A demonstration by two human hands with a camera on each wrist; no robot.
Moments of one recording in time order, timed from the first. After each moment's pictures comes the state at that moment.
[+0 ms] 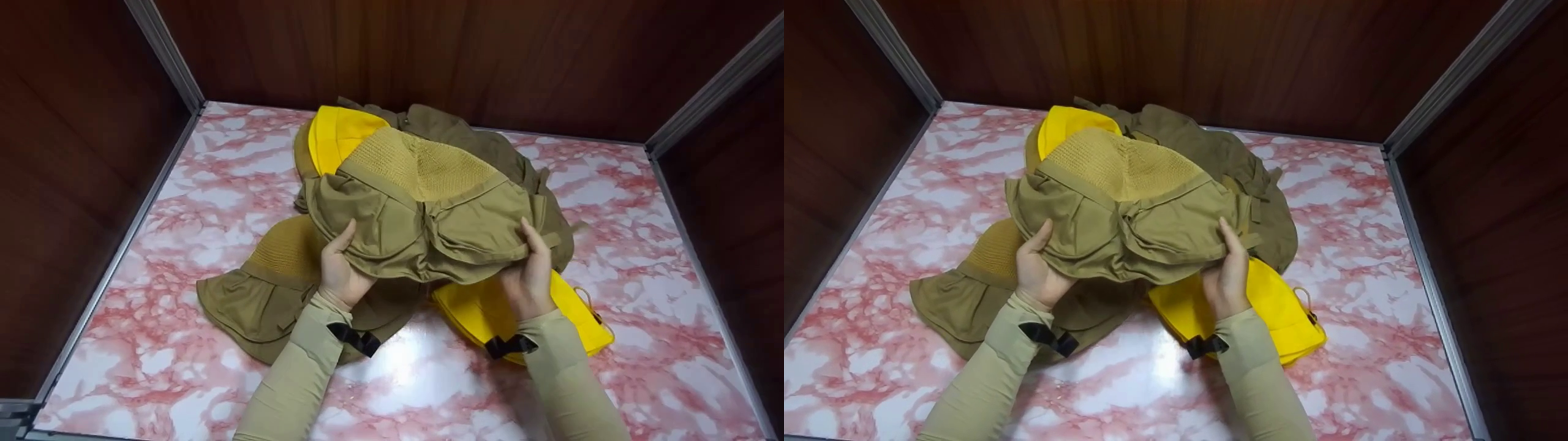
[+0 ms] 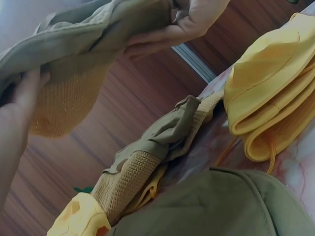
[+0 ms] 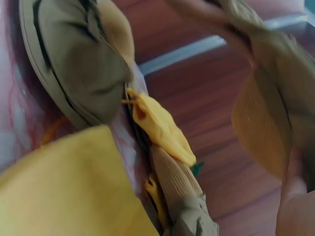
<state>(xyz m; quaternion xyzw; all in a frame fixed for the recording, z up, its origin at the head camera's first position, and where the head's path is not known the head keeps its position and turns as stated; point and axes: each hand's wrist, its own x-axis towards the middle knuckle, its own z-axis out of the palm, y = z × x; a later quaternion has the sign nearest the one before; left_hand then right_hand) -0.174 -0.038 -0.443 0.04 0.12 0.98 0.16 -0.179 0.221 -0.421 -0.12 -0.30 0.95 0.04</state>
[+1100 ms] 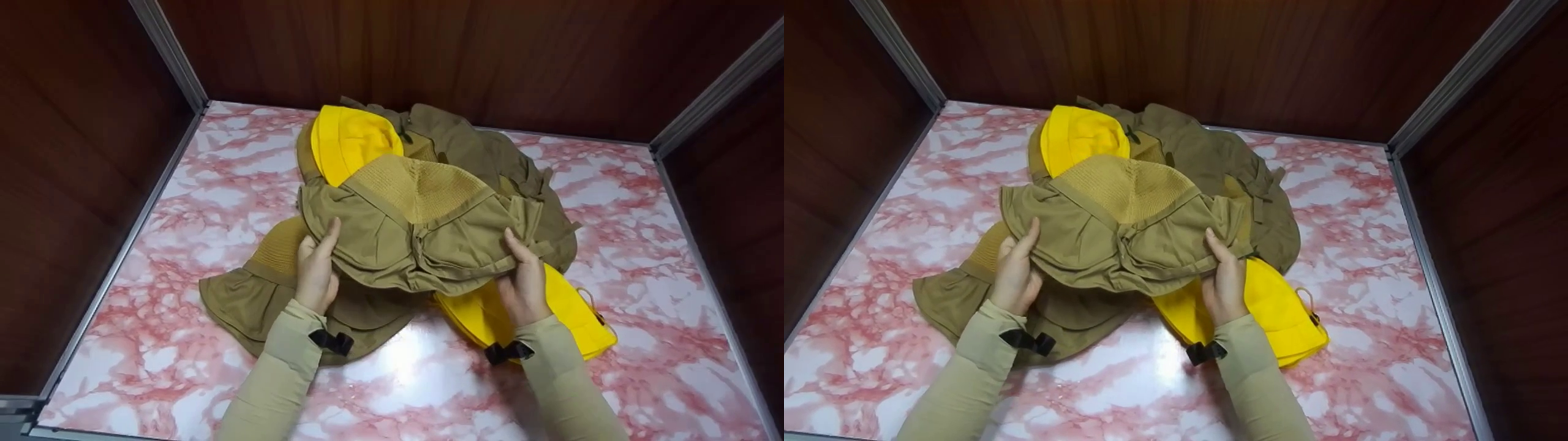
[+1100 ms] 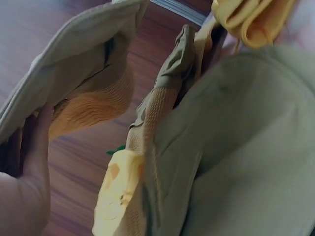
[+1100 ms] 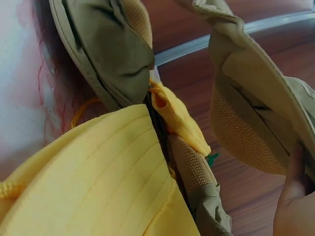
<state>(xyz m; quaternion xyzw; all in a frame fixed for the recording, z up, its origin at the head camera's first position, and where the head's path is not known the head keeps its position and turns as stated) -0.173 -0.071 -0.448 -0.10 0.43 0.89 -0.04 -0.174 0.221 -0.440 -0.14 -0.36 0.92 0.00</state>
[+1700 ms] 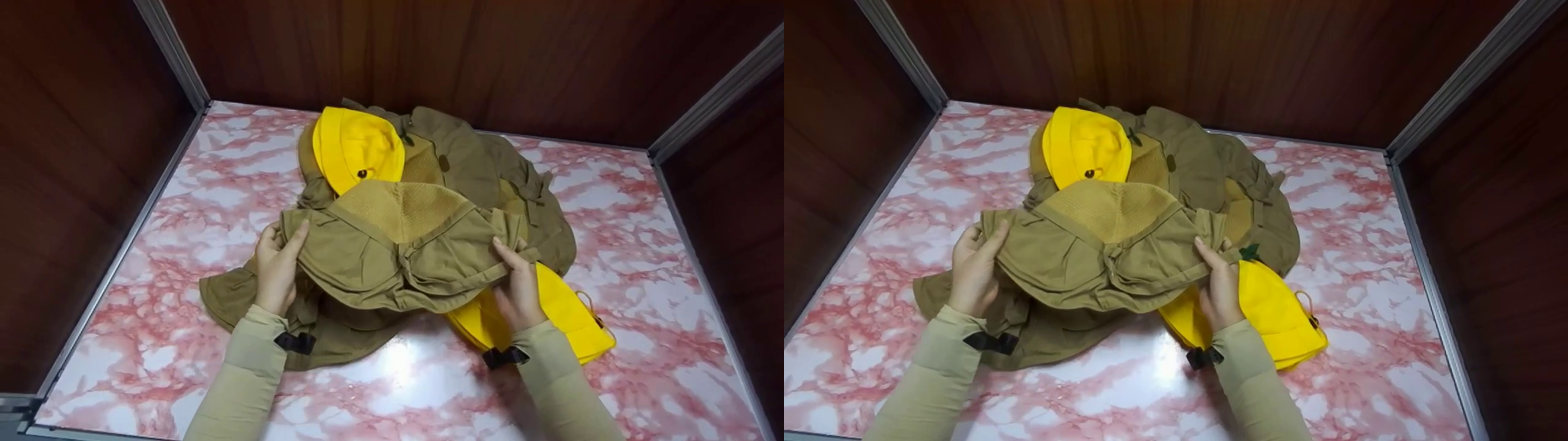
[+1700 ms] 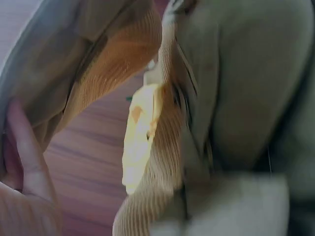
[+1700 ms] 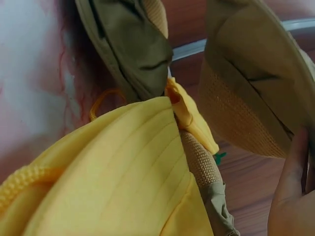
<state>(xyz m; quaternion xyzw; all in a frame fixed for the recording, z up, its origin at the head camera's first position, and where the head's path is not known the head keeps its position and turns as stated) -0.168 -0.126 -0.447 -0.12 0.55 0.81 -0.13 -0.169 0.214 -0.446 -0.12 -0.41 0.90 0.01</state>
